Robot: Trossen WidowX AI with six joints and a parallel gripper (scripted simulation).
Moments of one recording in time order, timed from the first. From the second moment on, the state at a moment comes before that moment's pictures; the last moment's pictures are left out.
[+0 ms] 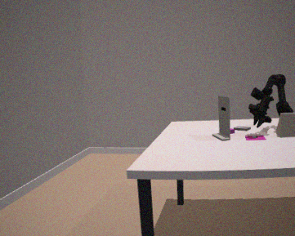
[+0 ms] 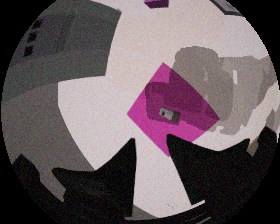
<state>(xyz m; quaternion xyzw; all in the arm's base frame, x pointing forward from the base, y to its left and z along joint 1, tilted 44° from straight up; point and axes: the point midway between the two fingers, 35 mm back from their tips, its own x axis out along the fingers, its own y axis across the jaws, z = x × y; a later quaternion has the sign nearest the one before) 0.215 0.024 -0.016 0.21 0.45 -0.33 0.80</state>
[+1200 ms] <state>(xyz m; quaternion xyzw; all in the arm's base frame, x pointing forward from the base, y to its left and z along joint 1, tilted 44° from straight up) 0.213 0.057 0.024 0.21 0.45 -0.33 0.80</state>
